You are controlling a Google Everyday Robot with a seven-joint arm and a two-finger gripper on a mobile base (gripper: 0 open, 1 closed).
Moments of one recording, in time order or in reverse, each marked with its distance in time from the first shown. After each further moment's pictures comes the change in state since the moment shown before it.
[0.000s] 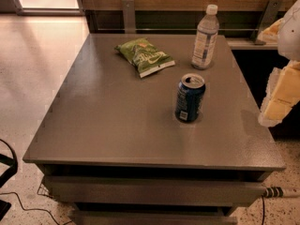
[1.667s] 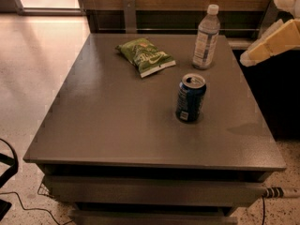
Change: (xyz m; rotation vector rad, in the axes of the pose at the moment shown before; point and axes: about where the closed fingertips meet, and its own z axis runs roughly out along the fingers) arm -0.015 -0.113 -0.010 0.180 -0.538 0.280
